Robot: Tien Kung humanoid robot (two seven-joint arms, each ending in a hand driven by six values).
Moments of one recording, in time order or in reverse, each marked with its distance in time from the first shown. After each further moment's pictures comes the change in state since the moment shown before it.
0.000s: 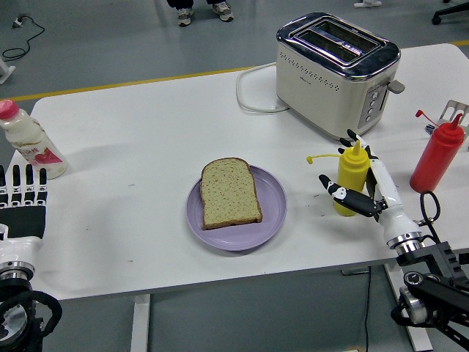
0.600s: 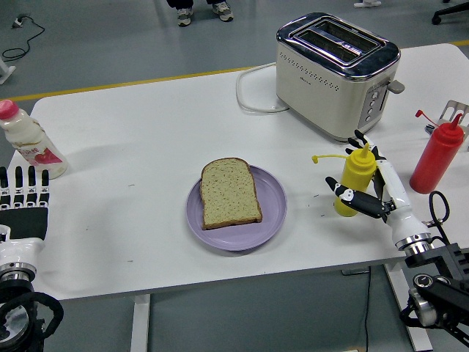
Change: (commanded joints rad) left arm 0.004 0.000 0.006 0.001 0.000 -0.001 -0.002; right arm -0.037 -0.020 0.046 0.030 -0.046 0.024 -0.028
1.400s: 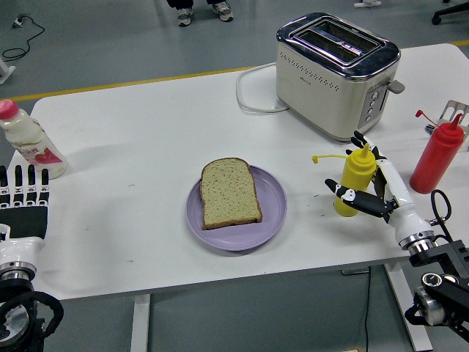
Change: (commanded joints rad) left arm -0.003 0.000 0.000 -0.002 0.000 0.000 -0.002; right arm -0.040 -0.008 0.071 0.052 -0.029 0.065 -0.078
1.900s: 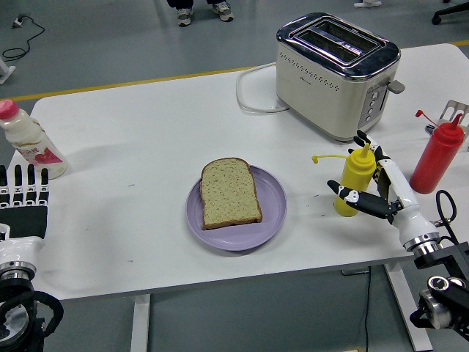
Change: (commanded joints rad) left arm -0.002 0.000 0.001 0.000 0.001 0.000 0.000; right arm -0.033 -0.020 0.018 0.050 -0.023 0.004 -0.004
